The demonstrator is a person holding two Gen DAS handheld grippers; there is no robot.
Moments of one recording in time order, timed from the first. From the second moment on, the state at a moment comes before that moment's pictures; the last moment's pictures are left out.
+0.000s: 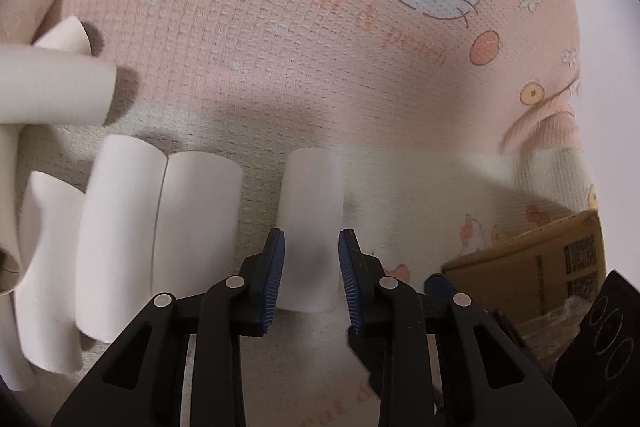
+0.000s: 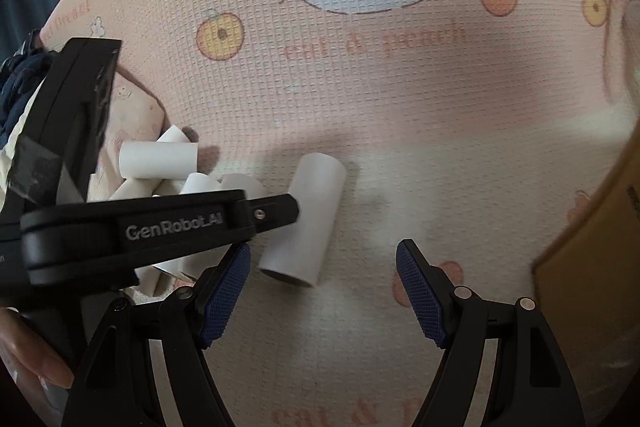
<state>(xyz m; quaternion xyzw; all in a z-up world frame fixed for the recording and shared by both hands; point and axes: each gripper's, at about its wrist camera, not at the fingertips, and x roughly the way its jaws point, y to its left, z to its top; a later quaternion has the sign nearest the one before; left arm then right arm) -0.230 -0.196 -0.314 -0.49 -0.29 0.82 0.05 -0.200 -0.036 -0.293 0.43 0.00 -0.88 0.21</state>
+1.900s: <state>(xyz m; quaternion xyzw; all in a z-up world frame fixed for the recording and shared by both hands) -0.214 -0.169 -0.321 -0.57 -0.24 0.77 0.16 -0.204 -0.024 -0.334 0.59 -0.05 -0.77 0.22</state>
